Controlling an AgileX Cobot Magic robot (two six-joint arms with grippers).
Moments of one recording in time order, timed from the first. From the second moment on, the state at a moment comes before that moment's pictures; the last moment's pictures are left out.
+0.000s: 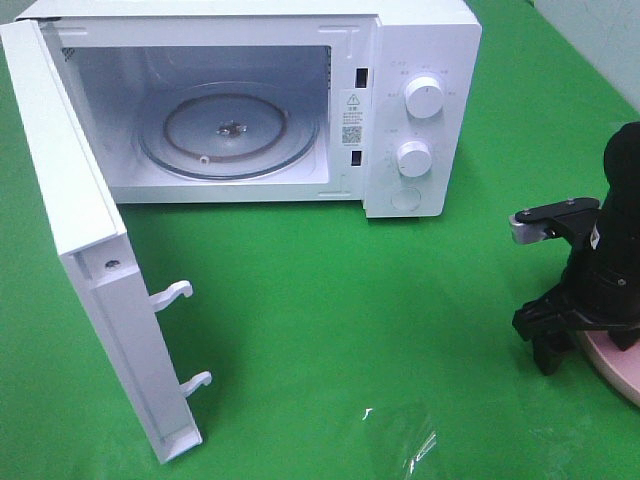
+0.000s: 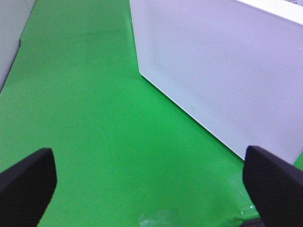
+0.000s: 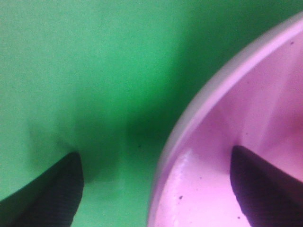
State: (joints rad) left arm 0.02 -0.01 -0.52 -0.14 1.08 0.20; right arm 0.18 1.83 -0.81 -0.20 0.58 0.08
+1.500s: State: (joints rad) left arm 0.02 -0.01 -0.52 -0.14 1.08 0.20; right arm 0.18 1.74 -0.82 -0.37 0.68 0.22
